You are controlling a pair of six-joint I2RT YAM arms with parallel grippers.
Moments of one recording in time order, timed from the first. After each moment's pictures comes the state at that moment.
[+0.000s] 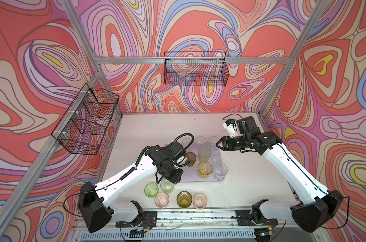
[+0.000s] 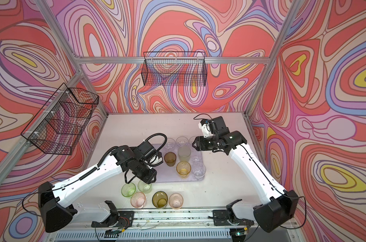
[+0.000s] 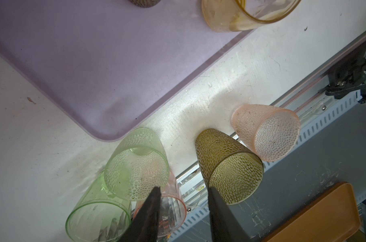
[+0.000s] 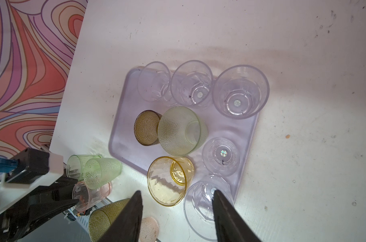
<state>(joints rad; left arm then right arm) -0.82 1.31 1.18 -1.24 0.17 -0.29 0.38 1.30 1.35 -0.96 -0.31 0.29</state>
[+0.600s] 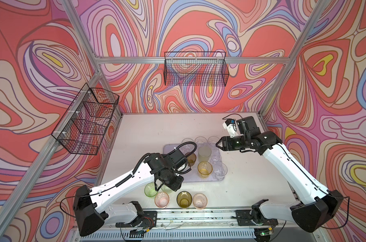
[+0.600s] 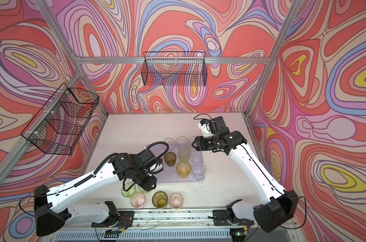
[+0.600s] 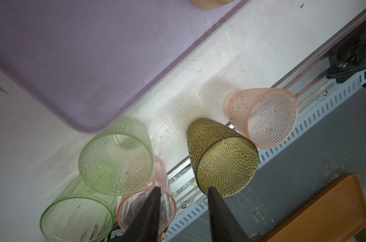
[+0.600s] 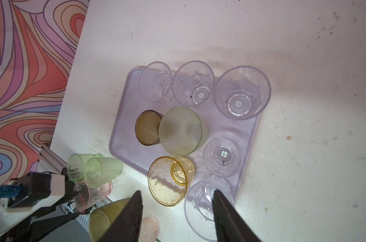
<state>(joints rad) -0.93 1.24 1.10 -1.20 0.15 -0.37 0.38 1.30 1.35 -0.96 -0.31 0.28</state>
